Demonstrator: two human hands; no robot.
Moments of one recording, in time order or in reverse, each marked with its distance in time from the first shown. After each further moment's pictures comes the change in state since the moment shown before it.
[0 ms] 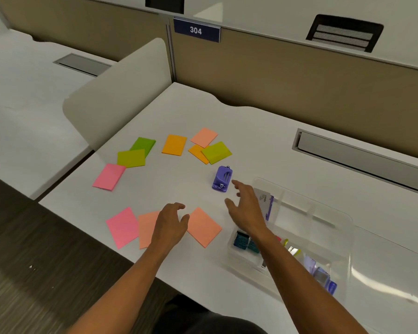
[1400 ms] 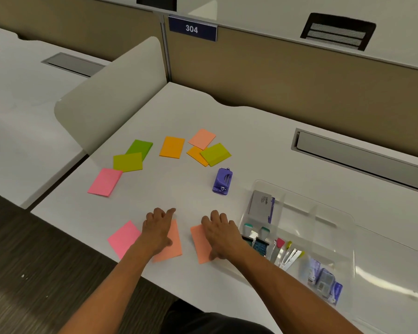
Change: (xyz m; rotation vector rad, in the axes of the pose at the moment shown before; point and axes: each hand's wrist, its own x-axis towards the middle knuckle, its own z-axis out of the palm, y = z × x) left_hand 0.025 -0.039 -0.024 0.602 -0.336 0.046; right_hand -0.022 -0.003 0.066 -0.902 -0.513 -0.274
